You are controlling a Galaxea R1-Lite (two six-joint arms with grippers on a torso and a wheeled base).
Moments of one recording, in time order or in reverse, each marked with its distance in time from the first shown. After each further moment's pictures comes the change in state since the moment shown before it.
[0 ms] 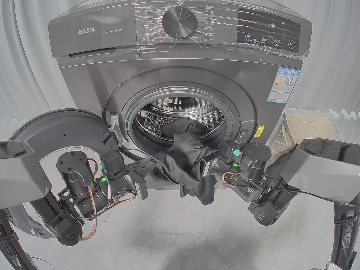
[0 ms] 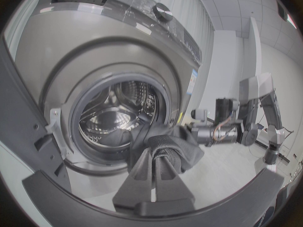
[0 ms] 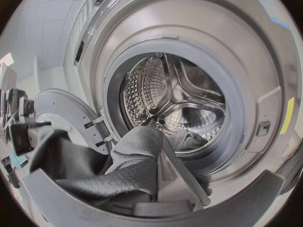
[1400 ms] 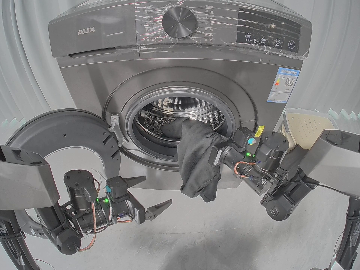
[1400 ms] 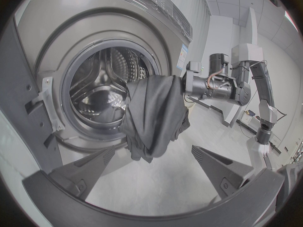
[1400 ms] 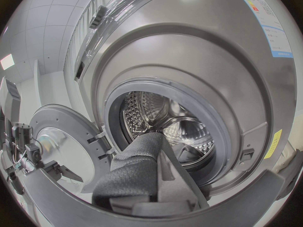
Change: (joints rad) left arm 0.010 0.073 0.135 -0.001 -0.084 0.083; right arm -0.026 -0.119 0.059 -0.009 0.001 0.001
